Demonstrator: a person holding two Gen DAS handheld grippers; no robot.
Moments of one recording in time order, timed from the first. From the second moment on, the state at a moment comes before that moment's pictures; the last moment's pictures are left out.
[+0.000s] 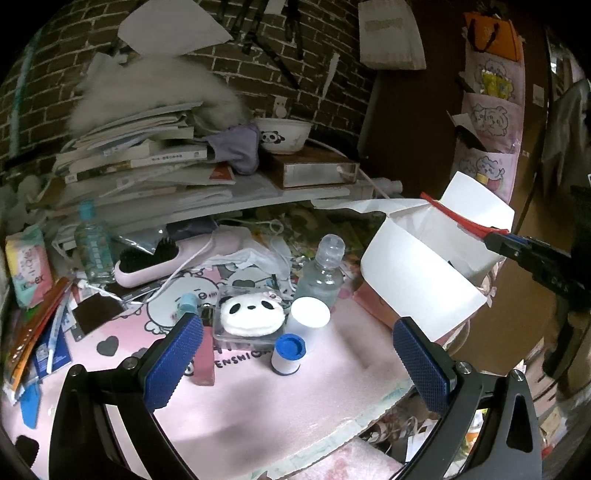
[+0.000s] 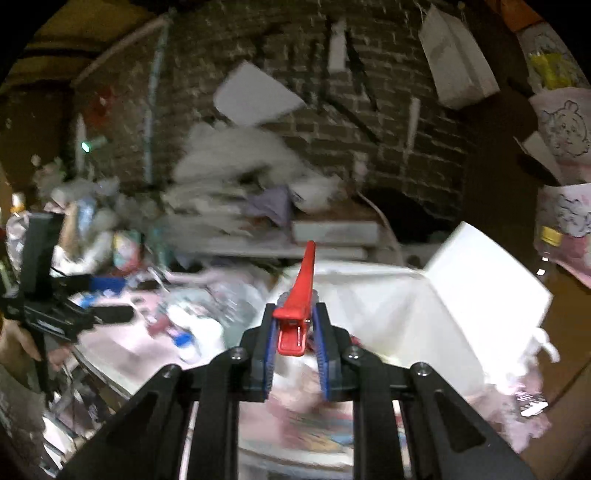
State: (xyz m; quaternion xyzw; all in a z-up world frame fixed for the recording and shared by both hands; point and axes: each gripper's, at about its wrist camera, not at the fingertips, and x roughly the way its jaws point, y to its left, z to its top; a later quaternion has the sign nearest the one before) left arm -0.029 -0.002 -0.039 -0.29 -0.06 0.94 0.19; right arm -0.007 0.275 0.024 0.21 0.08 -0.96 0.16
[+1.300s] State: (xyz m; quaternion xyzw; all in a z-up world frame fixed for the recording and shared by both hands) left arm -0.034 -0.001 -0.046 -0.30 -0.04 0.94 0.15; right arm -0.091 0.297 0.034 0.40 0.10 -0.90 0.12
